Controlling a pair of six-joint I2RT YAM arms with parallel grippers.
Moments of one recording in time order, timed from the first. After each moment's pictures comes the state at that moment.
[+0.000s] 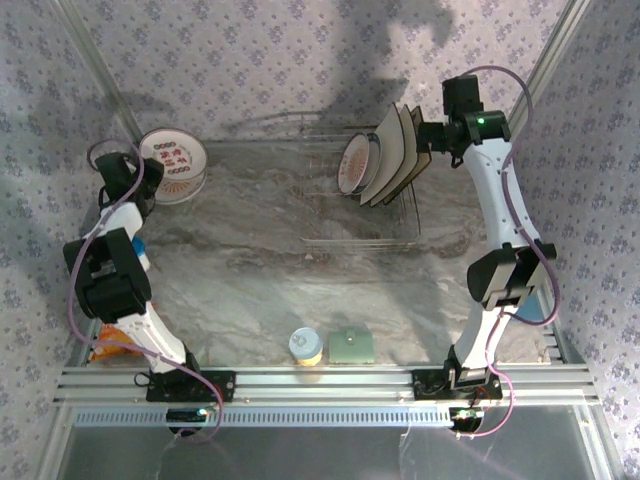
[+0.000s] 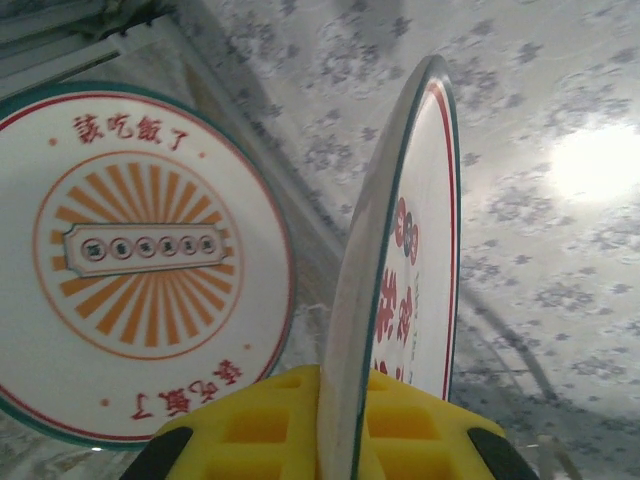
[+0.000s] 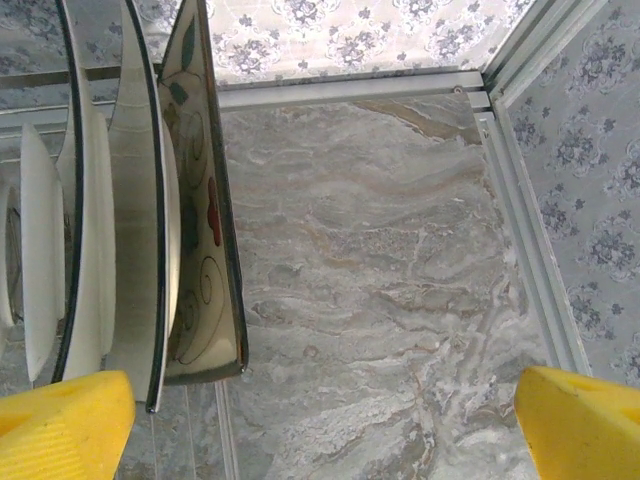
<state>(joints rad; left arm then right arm) 0.32 1.80 1.21 0.17 0.34 -0.85 0.12 1.85 2.10 -1.10 0.27 0.14</state>
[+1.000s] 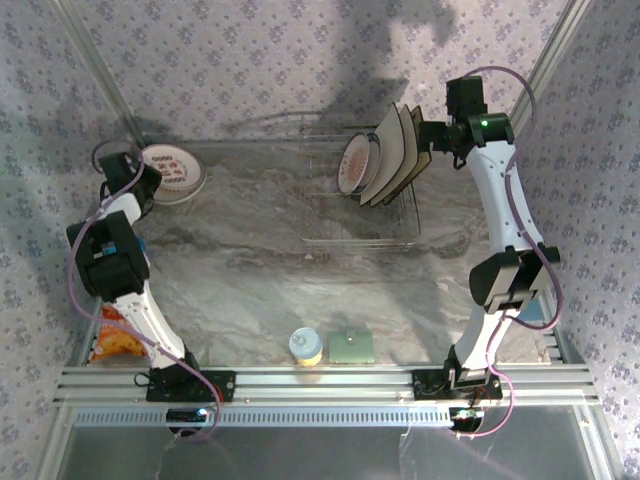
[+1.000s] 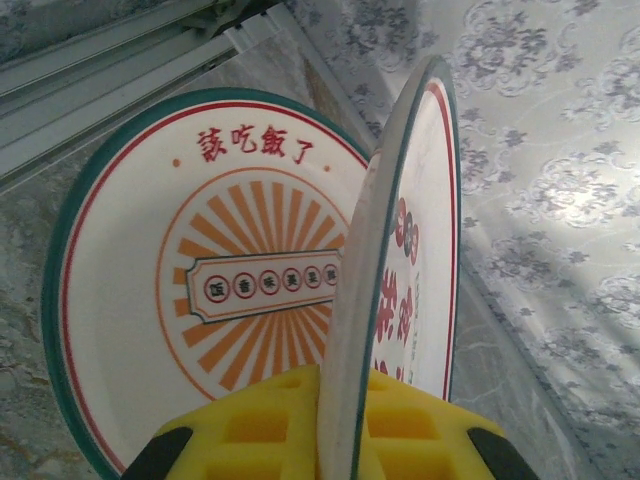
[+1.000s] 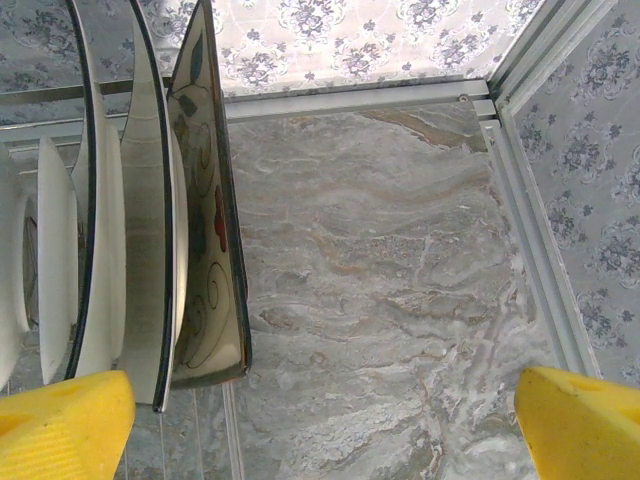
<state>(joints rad) 0.35 2.00 1.38 0.05 0.27 -0.76 0.11 1.82 2.07 -1.07 0.25 0.14</state>
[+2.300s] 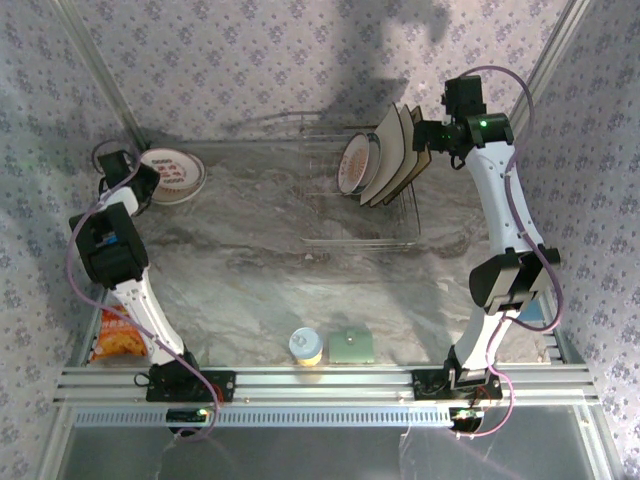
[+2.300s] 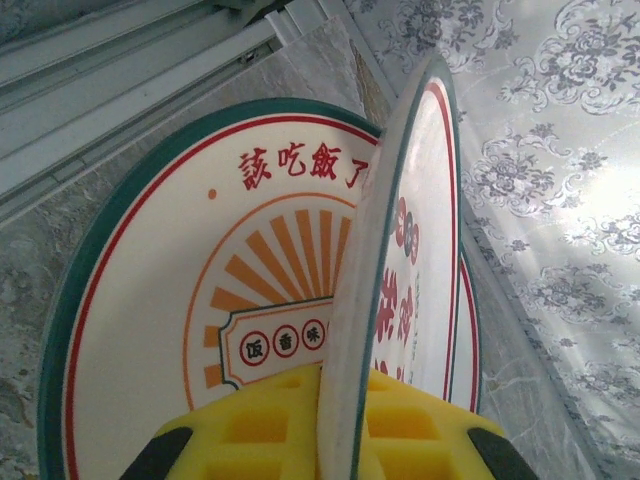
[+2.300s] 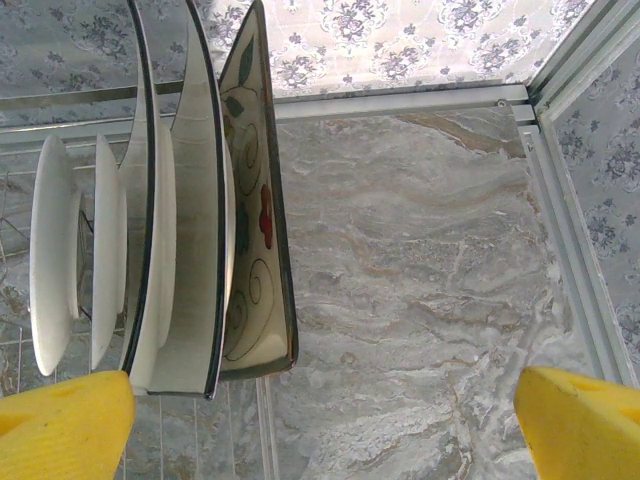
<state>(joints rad) 0.36 2.16 1.55 -0.03 0.30 -0.77 0.12 1.81 2.07 -1.06 0.19 0.14</state>
